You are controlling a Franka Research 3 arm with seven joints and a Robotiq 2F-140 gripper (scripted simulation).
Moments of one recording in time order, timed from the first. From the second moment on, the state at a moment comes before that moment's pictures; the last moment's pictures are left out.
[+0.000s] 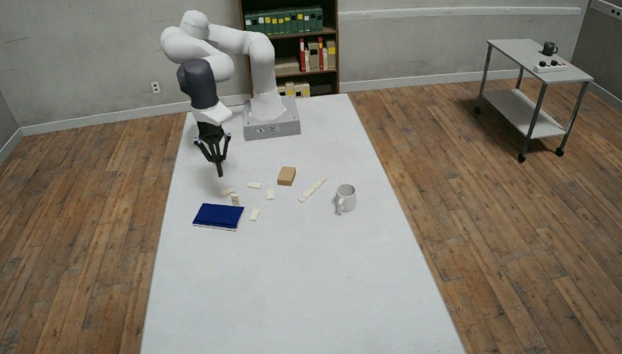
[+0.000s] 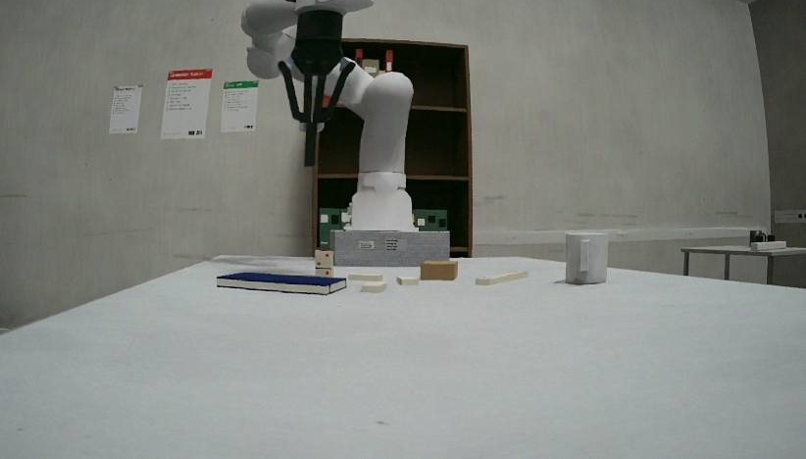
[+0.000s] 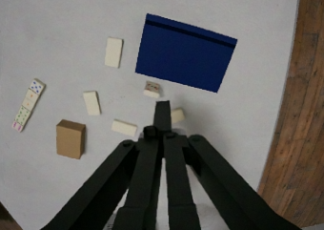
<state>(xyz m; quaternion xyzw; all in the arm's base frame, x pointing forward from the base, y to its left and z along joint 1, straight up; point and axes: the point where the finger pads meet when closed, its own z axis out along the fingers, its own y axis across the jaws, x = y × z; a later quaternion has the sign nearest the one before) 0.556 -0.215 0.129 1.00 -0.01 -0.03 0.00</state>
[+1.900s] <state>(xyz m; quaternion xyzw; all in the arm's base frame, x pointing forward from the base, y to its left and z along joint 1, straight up) 0.552 -0.205 0.047 0.73 -0.68 -0.03 0.02</state>
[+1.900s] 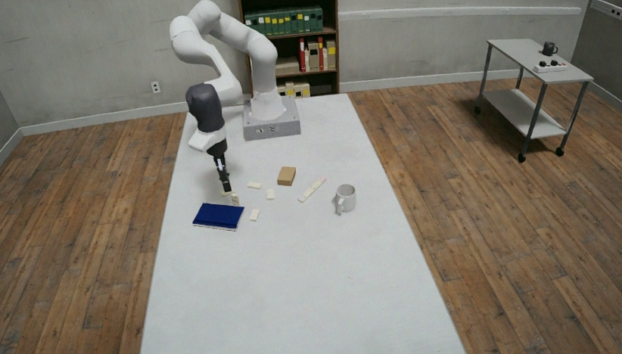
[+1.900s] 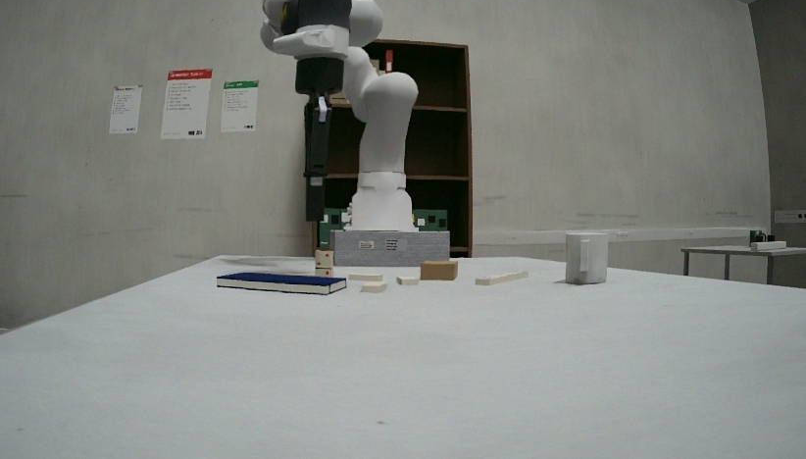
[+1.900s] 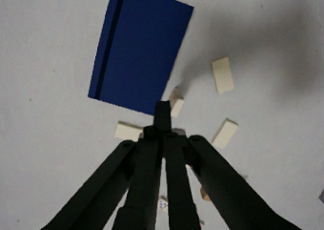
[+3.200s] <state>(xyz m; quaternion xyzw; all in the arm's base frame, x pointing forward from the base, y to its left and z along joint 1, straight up) 0.531 -0.196 -0.004 0.26 -0.96 -0.06 0.03</state>
